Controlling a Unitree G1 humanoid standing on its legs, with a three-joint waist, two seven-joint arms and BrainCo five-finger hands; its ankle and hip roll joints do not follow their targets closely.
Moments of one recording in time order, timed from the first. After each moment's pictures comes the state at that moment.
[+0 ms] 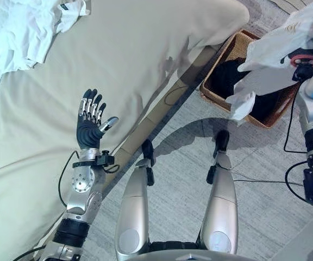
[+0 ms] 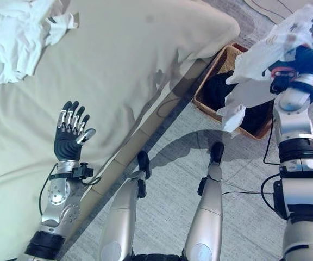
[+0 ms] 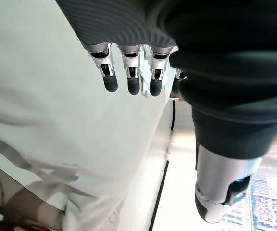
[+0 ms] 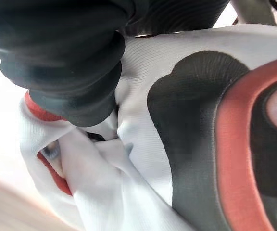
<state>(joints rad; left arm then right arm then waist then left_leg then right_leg) -0.09 0.38 -0.14 -0.03 -0.54 -0.47 0.20 -0.99 -0.79 0.05 0.77 0.18 -0.23 -0.61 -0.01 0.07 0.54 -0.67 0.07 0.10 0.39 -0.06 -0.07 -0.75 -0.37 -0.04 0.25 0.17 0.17</state>
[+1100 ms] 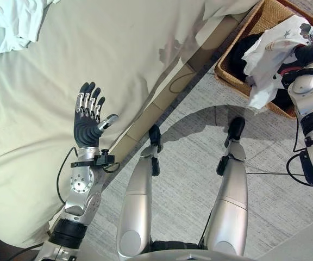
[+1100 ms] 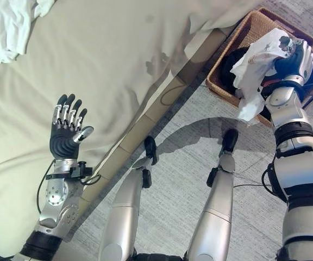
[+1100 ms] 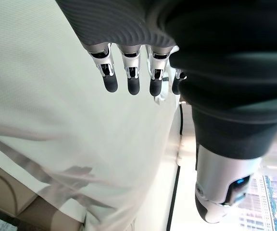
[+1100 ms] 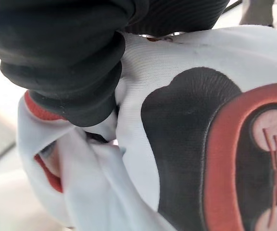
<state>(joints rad) -0.09 0.41 -0.18 -0.10 -0.53 -0.51 0.24 -1.23 -0.78 0.42 1.25 0.01 -0.14 -0.49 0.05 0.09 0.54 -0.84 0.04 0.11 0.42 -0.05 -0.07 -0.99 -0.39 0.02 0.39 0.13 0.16</state>
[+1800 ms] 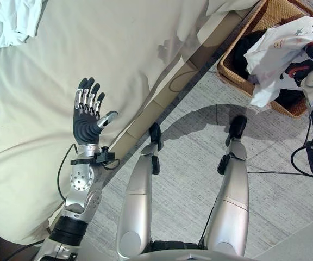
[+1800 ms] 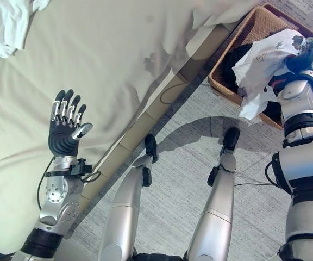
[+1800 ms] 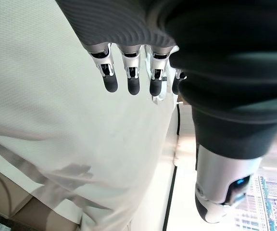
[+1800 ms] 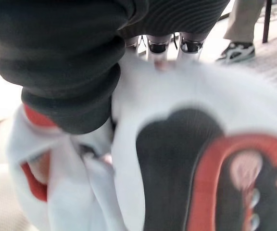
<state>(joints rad) -0.12 0.41 -0.17 -0.10 -0.53 -0.51 0.24 -1.30 -0.80 0.43 1.34 0.01 -0.09 -0.47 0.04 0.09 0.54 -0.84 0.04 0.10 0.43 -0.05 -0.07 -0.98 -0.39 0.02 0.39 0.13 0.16</state>
